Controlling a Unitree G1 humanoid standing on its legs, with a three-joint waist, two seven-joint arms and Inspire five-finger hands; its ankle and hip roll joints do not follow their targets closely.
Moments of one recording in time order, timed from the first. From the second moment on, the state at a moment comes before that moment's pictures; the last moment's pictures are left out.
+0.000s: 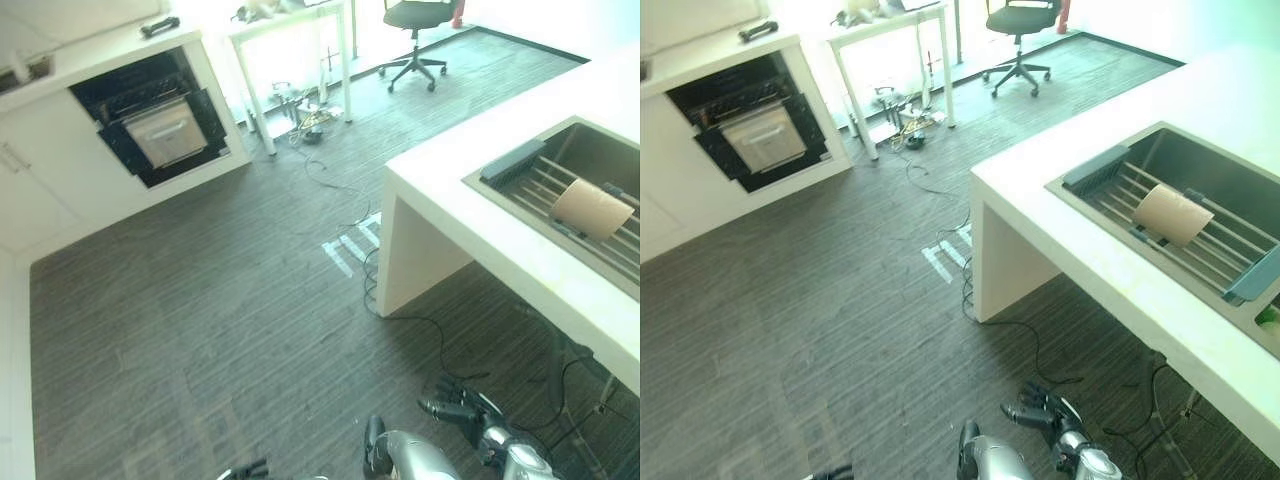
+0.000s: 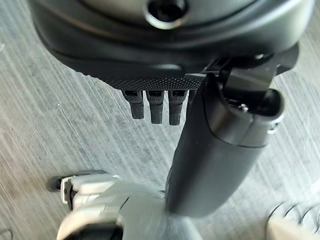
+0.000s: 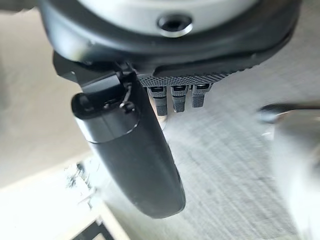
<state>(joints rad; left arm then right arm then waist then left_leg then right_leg) 0.03 0.23 -0.04 1.28 -0.31 -0.07 -0.17 -0.07 -0.34 0.15 1.02 0.55 -0.22 0.30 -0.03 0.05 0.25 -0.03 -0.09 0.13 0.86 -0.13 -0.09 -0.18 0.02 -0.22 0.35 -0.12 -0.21</state>
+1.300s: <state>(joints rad) 0.20 0.18 0.03 1.26 -0.51 -0.03 -0.08 -0.02 -0.23 0.11 1.23 0.48 -0.22 0.21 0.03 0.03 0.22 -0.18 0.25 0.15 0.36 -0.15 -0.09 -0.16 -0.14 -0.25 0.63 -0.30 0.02</state>
